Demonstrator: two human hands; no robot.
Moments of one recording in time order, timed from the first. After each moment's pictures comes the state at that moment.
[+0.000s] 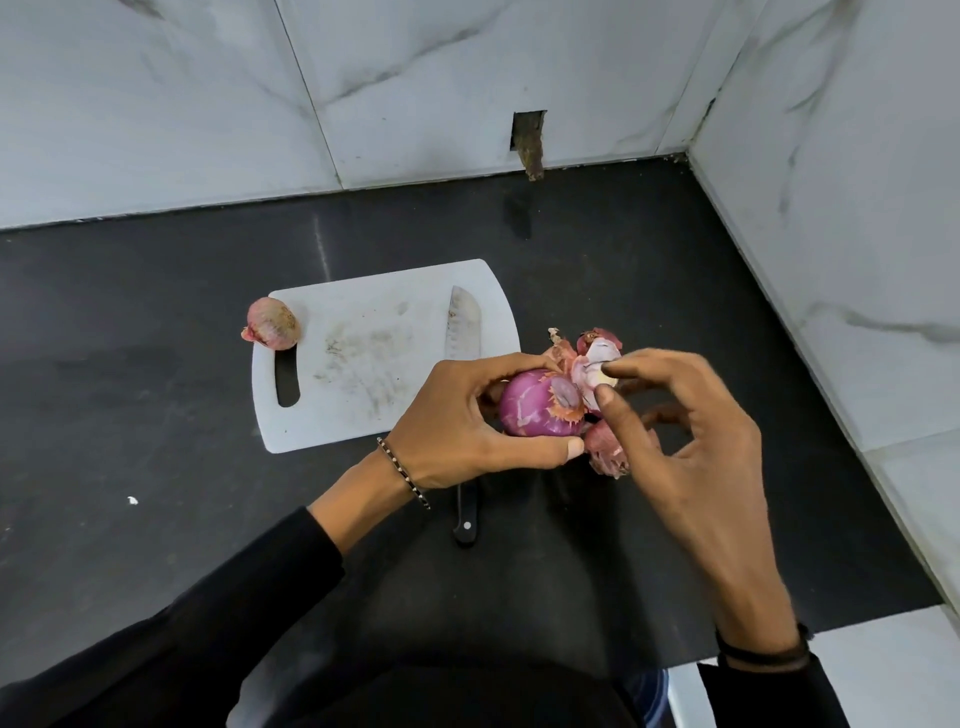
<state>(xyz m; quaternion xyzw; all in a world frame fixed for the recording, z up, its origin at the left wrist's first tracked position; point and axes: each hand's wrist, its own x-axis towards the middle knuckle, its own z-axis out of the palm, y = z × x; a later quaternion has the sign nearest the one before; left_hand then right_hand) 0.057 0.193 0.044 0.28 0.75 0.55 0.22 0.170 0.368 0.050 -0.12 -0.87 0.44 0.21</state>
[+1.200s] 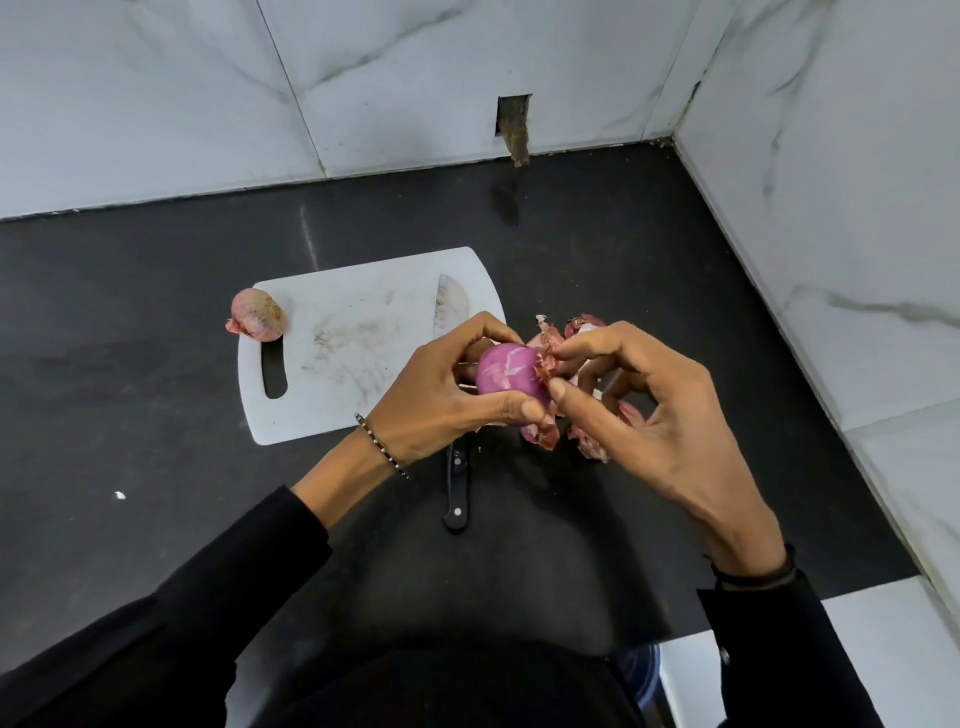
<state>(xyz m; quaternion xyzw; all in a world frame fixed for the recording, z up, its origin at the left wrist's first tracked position) 0.040 0.193 0.029 0.30 0.71 0.60 0.23 0.150 0.378 0.059 0.03 -0.87 0.48 0.15</state>
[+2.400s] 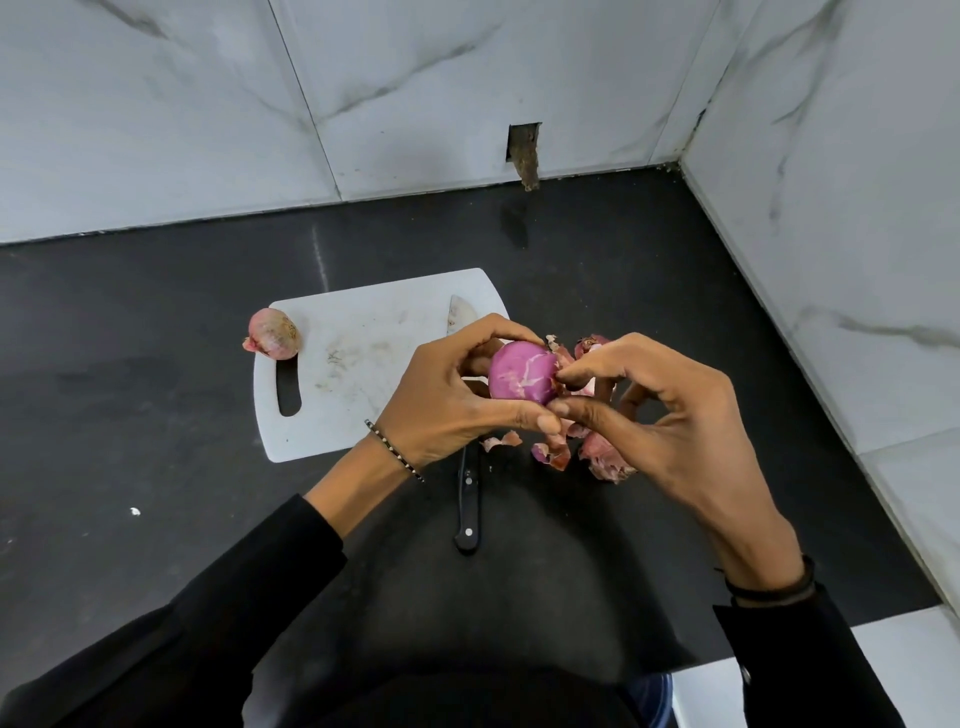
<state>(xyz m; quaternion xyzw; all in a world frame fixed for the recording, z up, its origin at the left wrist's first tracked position) 0.030 0.194 0.038 0.32 0.70 0.61 0.17 0.141 0.383 0.063 0.06 -0.88 0.44 0.17</state>
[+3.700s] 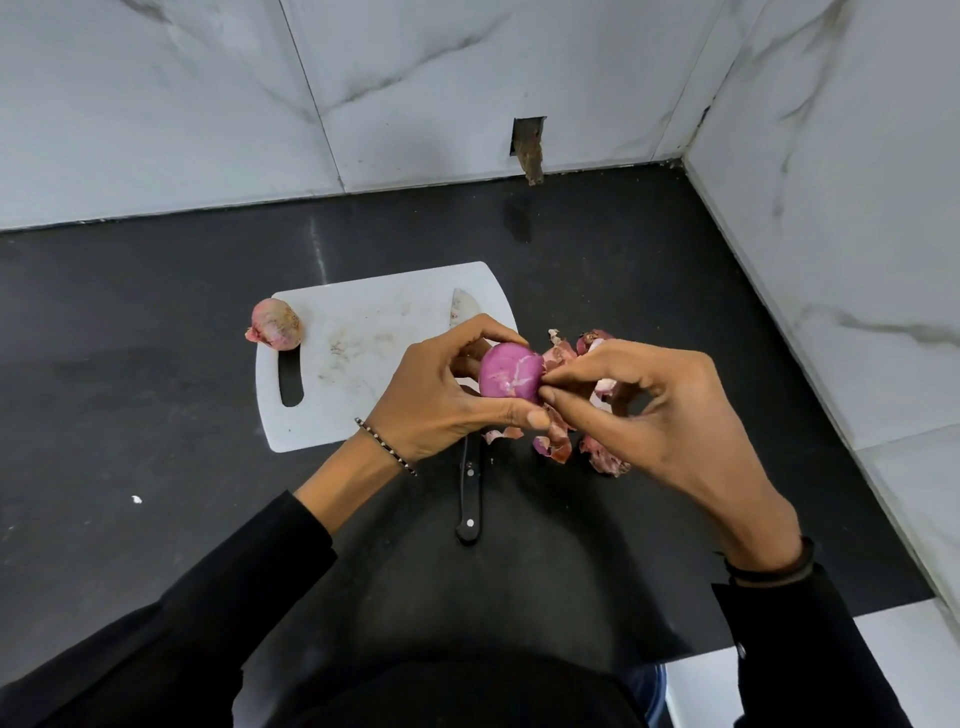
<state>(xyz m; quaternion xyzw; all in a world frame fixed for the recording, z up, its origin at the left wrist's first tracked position) 0.029 0.182 0.031 0.31 0.74 0.57 0.18 0.134 0.379 0.067 0.06 -0.90 0.42 0.12</state>
